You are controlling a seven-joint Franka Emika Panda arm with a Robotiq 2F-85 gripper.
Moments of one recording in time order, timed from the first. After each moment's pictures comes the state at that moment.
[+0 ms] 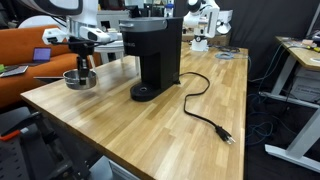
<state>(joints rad) 0.16 0.21 0.21 -2.55 0.27 2.57 0.37</state>
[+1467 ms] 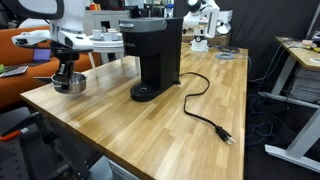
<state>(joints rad) 0.24 0.16 0.22 -2.66 0.52 2.61 0.52</state>
